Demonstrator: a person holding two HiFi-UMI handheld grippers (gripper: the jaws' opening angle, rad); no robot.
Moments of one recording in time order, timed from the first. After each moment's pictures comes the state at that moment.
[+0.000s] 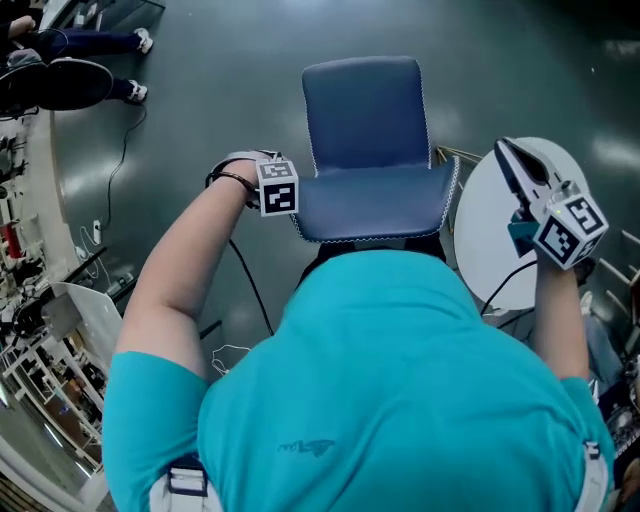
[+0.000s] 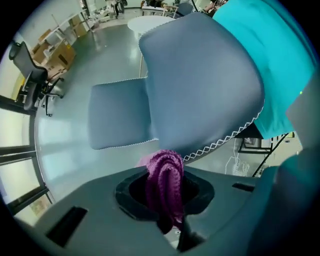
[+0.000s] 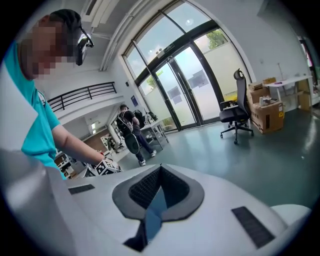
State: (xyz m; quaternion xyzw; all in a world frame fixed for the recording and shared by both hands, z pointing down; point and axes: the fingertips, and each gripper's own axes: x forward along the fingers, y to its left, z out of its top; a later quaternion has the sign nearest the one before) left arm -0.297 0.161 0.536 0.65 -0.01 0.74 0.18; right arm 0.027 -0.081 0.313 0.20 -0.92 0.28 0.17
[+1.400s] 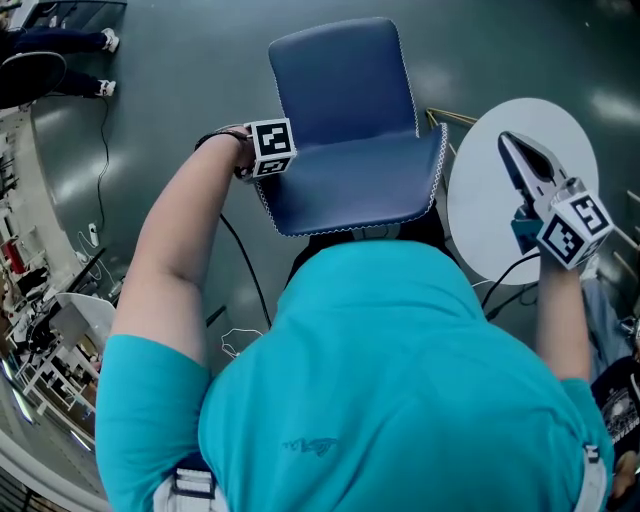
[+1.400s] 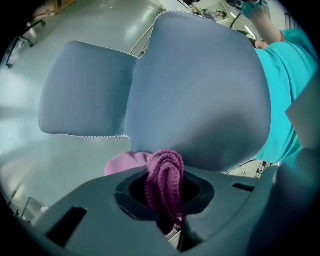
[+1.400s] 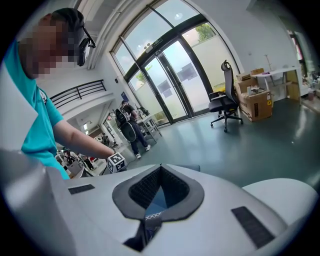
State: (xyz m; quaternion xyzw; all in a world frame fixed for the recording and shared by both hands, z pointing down) left arm -0.261 0.167 0.598 0.58 0.10 0.70 0.41; right arm 0.092 -0.075 0.389 0.23 -0.90 0.32 0.19
